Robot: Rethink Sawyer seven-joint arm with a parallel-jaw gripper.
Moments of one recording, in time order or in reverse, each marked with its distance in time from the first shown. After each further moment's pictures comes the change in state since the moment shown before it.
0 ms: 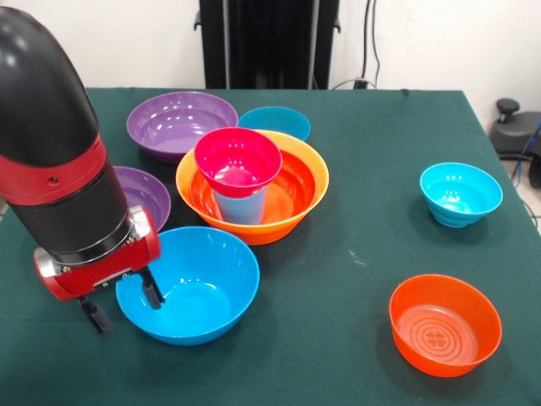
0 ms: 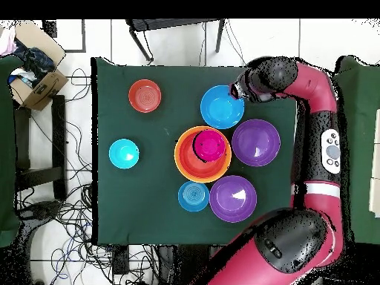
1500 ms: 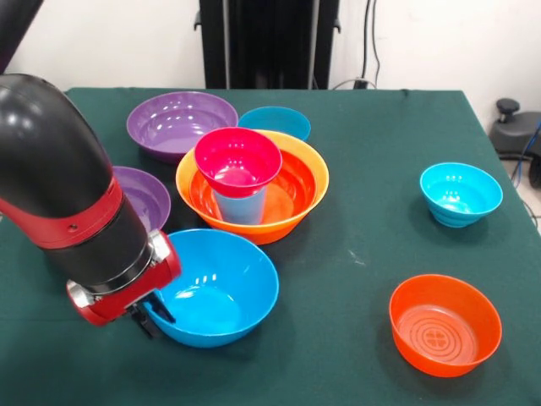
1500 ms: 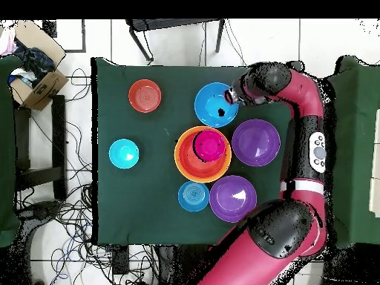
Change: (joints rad) arm 0.014 0.109 0.022 -0.089 0.028 0.057 -0.142
